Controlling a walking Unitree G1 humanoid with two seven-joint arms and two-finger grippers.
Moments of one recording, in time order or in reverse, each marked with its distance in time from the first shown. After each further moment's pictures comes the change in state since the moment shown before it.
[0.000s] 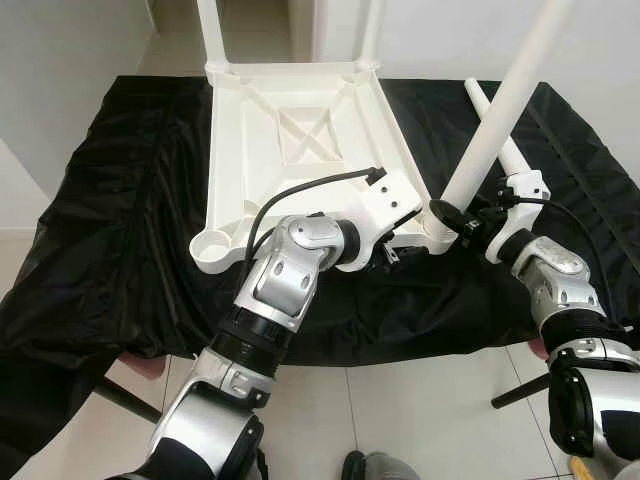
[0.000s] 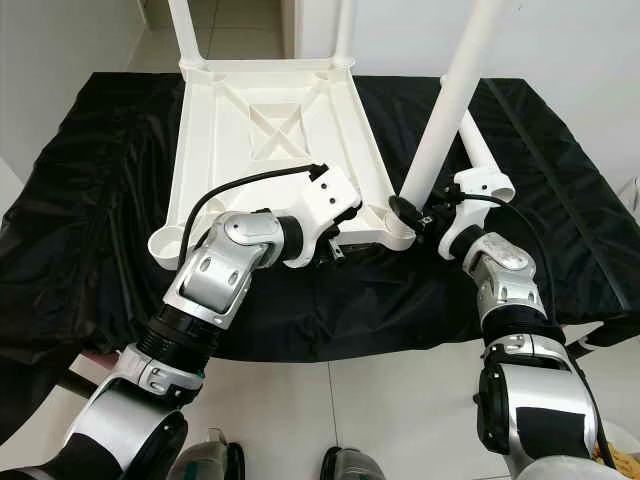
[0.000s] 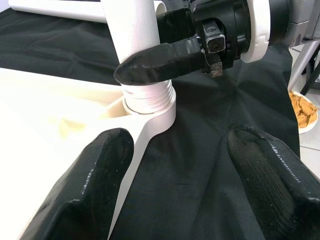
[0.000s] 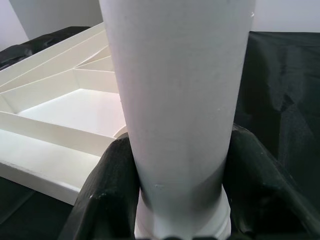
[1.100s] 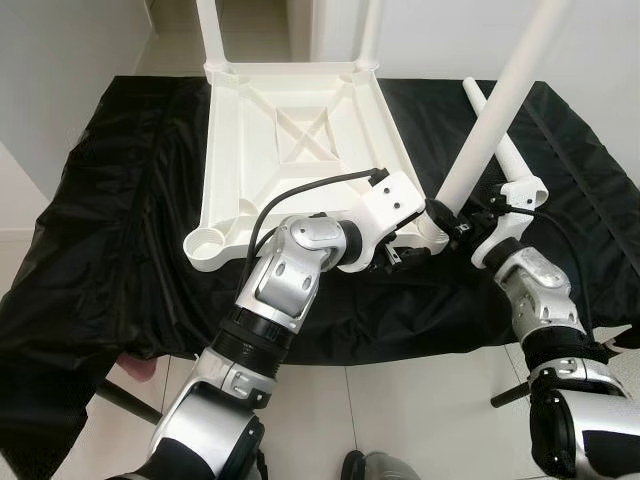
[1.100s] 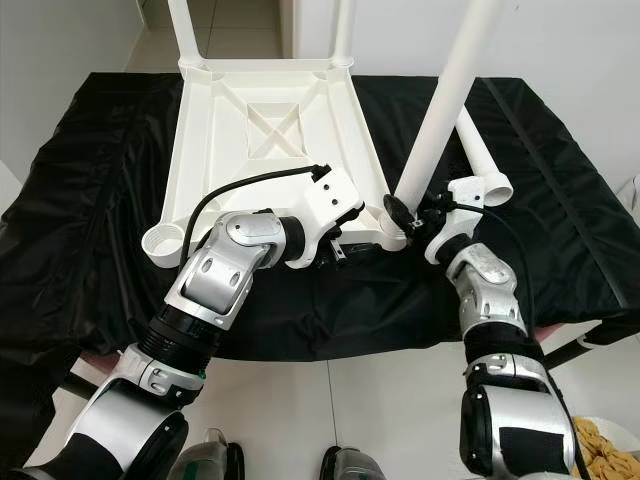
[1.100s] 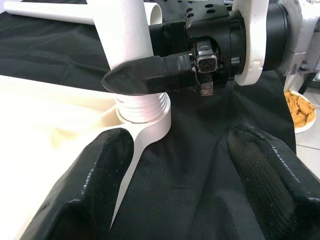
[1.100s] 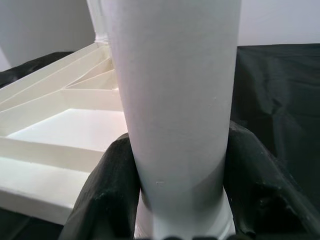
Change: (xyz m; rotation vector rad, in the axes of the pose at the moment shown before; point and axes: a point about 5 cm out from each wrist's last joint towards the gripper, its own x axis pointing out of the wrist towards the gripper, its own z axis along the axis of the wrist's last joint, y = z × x) left arm 0.001 -0.002 0.001 0.008 -0.003 -0.008; right arm 0.001 0.019 -0.006 0.046 -0.096 -0.146
